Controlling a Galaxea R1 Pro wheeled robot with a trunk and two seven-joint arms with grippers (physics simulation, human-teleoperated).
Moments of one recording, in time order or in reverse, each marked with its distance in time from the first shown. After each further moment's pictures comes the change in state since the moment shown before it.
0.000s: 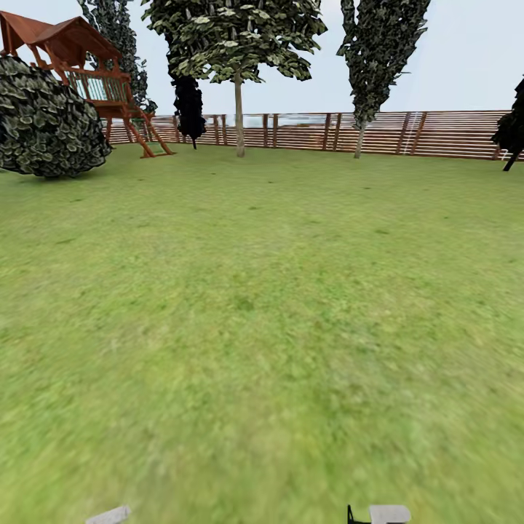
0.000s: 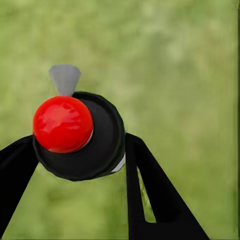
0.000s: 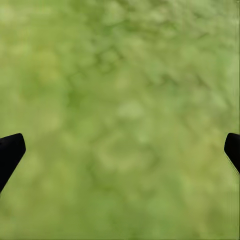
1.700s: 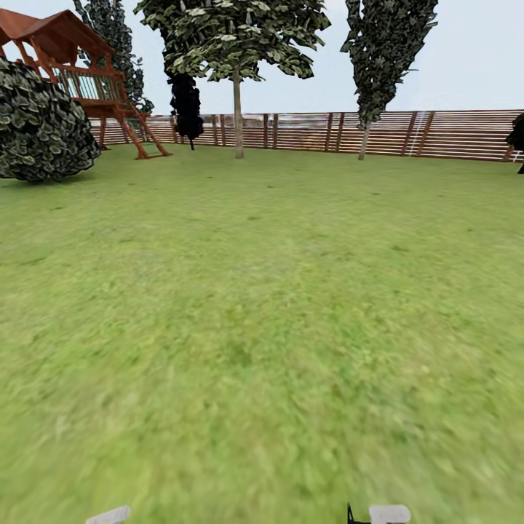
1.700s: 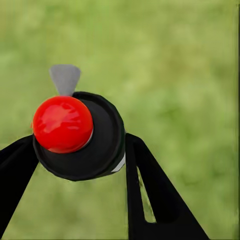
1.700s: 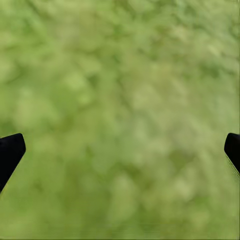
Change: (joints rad) left arm 0.000 0.000 -0.002 0.000 -0.001 0.001 0.000; right arm 0.000 0.000 0.000 0.000 0.000 0.000 0.000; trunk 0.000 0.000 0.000
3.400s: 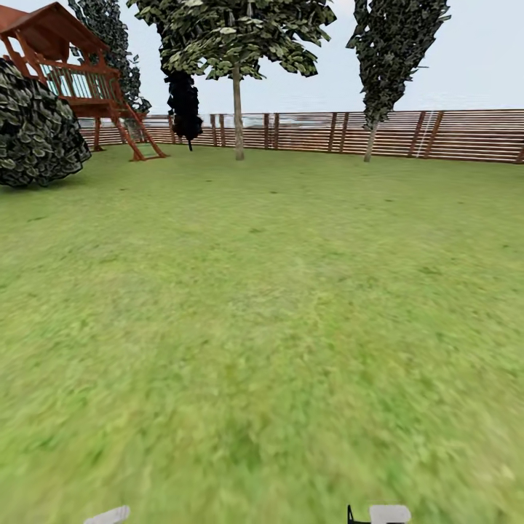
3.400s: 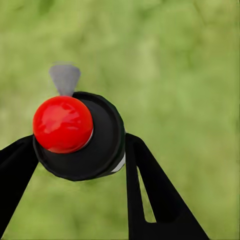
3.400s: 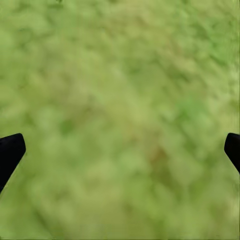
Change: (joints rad) left arm 0.000 0.002 0.000 0.000 0.006 0.000 0.000; right arm 0.000 0.000 0.000 0.000 -0.001 0.000 0.000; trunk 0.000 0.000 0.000
